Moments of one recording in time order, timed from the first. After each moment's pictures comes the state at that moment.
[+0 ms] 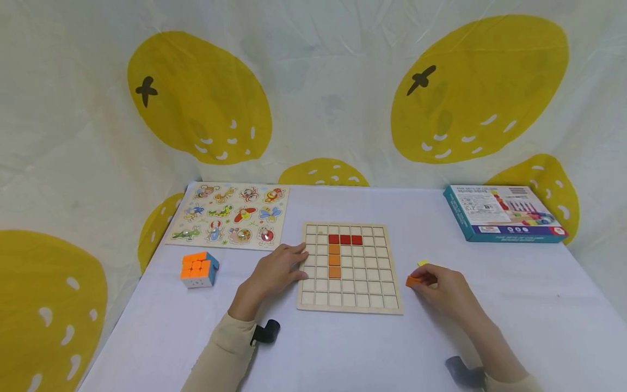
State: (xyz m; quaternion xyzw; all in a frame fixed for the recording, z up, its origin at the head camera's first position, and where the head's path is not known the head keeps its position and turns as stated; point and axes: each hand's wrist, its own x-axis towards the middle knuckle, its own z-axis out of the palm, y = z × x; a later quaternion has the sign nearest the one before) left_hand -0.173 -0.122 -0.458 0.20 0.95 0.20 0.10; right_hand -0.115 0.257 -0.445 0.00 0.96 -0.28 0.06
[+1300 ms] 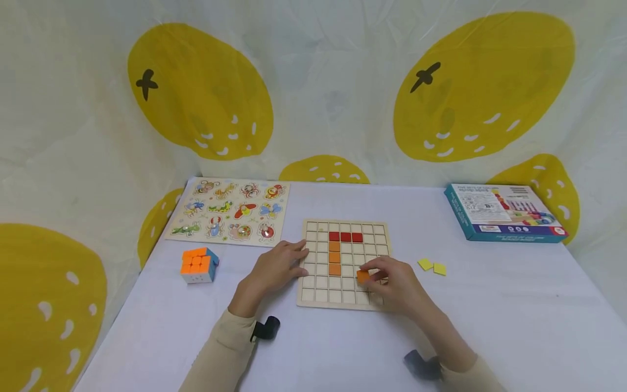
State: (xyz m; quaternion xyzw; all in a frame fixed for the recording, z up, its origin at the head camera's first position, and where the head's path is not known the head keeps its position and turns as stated) left_hand -0.173 -0.122 -0.458 0.20 0.95 0.20 0.10; right_hand -0.120 0.168 -0.433 -0.09 0.92 -0.37 0.05
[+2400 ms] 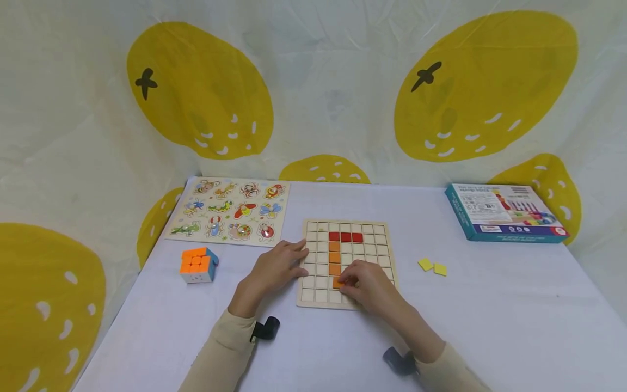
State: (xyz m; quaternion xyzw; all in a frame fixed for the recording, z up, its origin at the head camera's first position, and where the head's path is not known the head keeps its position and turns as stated) left_hand -0.174 -0.122 -0.457 0.20 0.95 0.21 0.10; right_hand -0.129 0.122 -0.445 -0.16 0.94 -0.31 0.05
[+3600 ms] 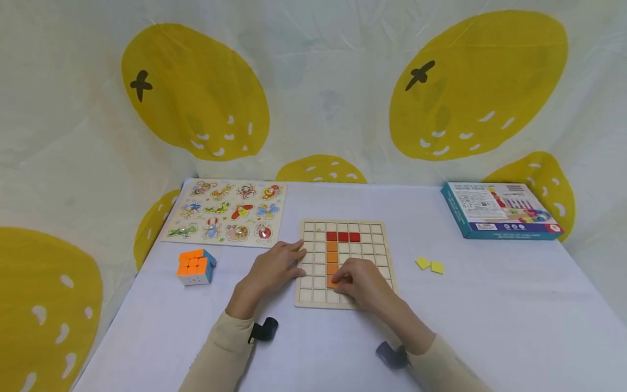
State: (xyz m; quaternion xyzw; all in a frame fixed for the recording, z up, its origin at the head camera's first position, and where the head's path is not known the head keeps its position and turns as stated) left_hand -0.173 -0.123 -0.458 0.21 0.95 0.21 0.09; right_hand -0.132 0.117 -0.446 -0.16 0.94 -0.31 0.05
